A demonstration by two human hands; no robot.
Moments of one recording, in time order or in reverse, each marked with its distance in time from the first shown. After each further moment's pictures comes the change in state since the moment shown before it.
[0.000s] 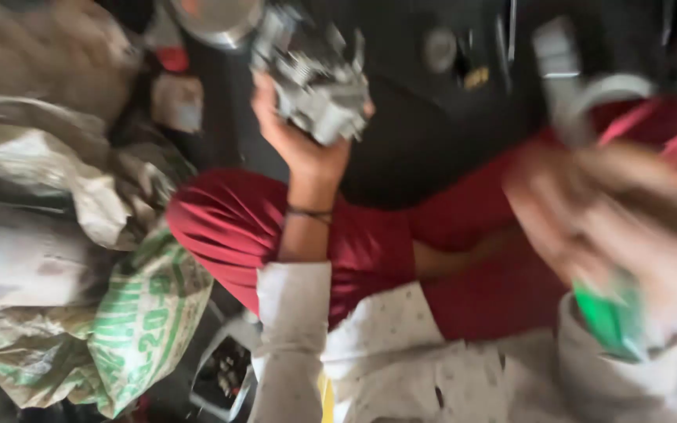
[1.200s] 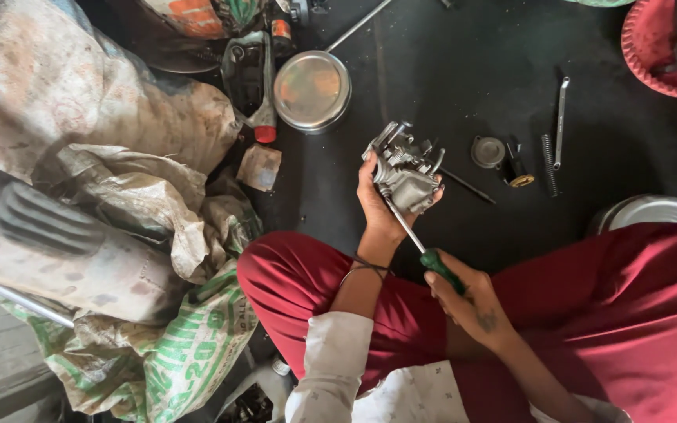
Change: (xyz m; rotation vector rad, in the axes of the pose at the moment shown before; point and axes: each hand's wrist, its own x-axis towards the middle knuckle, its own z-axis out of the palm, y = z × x) left_hand 0.027 -0.027 -0.012 -0.052 0.064 -0.293; right_hand 0.074 0.240 -0.106 -0.631 -0.057 0.057
